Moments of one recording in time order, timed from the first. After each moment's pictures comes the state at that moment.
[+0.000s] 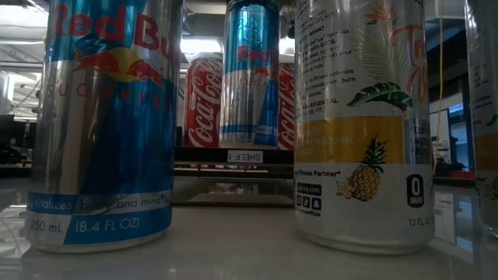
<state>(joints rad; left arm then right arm) -0.51 1.28 1.11 -0.34 -0.46 -0.34 0.23 1.74 1.51 -0.60 -0.13 -1.13</state>
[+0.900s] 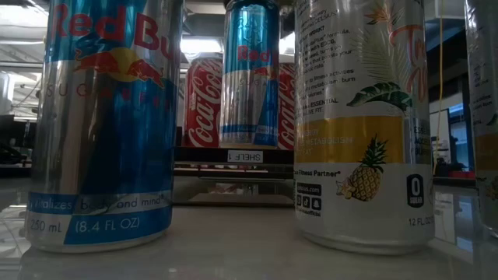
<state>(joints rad) -0.51 1.28 1.11 -0.34 -0.45 -0.34 0.24 1.74 1.51 -0.58 -0.10 -0.97</state>
